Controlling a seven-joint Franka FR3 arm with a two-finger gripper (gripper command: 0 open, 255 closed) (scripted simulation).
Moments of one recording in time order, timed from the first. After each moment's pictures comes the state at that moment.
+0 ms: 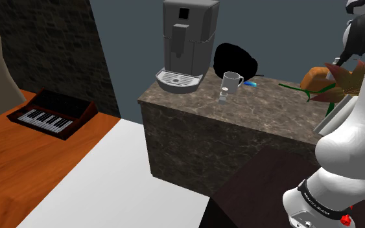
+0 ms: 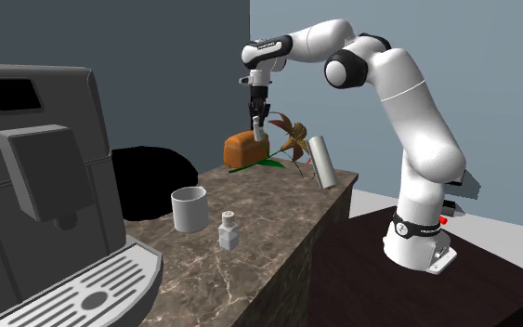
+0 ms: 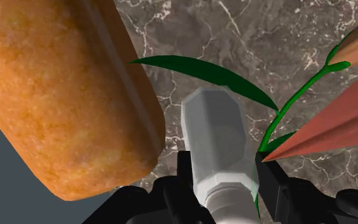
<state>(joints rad) -0.75 0.52 -0.70 -1.28 0.42 1.65 -1.61</state>
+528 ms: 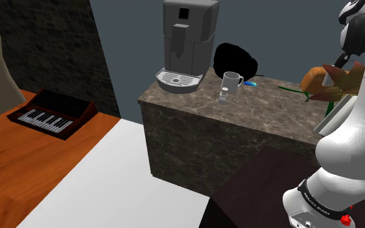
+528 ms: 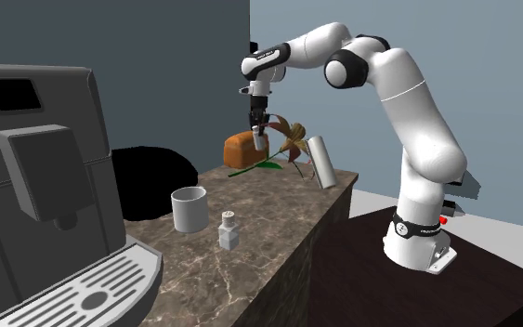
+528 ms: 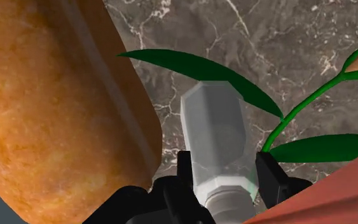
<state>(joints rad) -0.72 0.53 -0.70 -1.39 0.42 1.75 -1.62</state>
